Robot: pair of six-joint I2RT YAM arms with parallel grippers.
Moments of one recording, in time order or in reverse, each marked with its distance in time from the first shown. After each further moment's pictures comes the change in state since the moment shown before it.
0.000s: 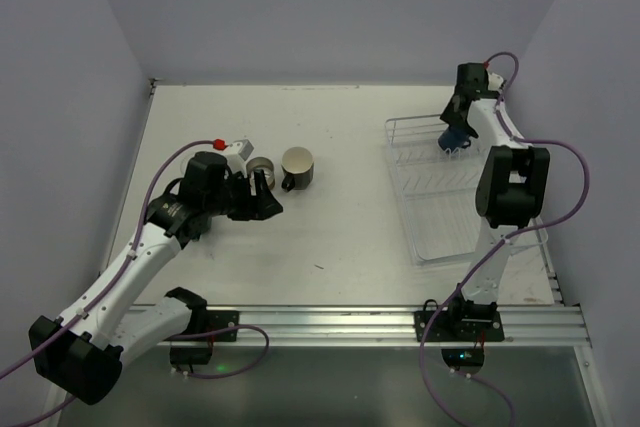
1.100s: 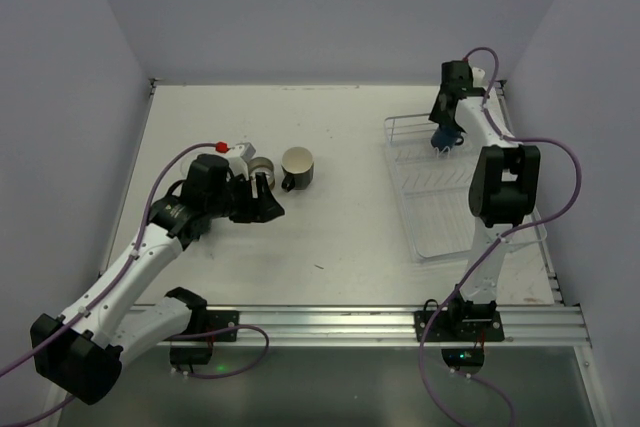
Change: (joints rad) left arm -0.005 0.001 -0.028 0.022 0.015 -0.007; right arm 0.070 0.016 0.045 -0.029 0.032 -0.101
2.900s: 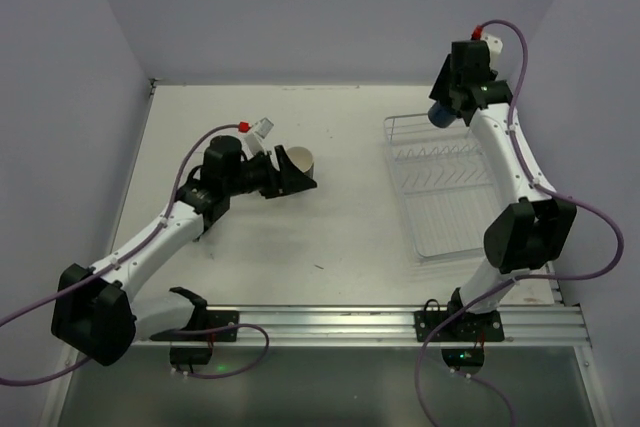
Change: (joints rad) left arm -0.006 0.217 -0.010 0.463 0.252 -0.227; right arm 0.103 -0.372 -0.044 -0.068 0.003 0.017
